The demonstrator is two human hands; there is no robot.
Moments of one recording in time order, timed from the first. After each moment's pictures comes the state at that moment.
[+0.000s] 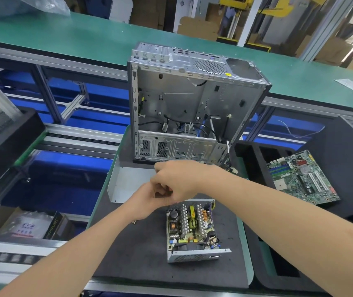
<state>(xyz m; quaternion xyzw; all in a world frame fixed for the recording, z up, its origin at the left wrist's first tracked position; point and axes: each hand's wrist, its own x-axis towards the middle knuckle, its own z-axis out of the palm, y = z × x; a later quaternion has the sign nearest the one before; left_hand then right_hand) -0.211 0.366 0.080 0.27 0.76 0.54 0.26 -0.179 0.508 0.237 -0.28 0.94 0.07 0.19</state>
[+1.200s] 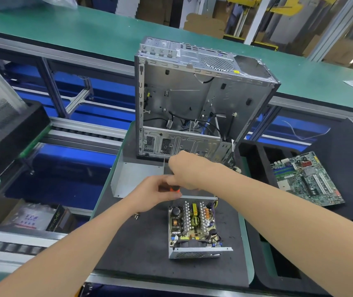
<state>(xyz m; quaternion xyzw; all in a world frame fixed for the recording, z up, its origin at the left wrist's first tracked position) -0.215 0.368 0.084 0.29 0.72 0.57 0.28 -0.183 0.503 0.240 -0.07 0.97 0.04 0.21</state>
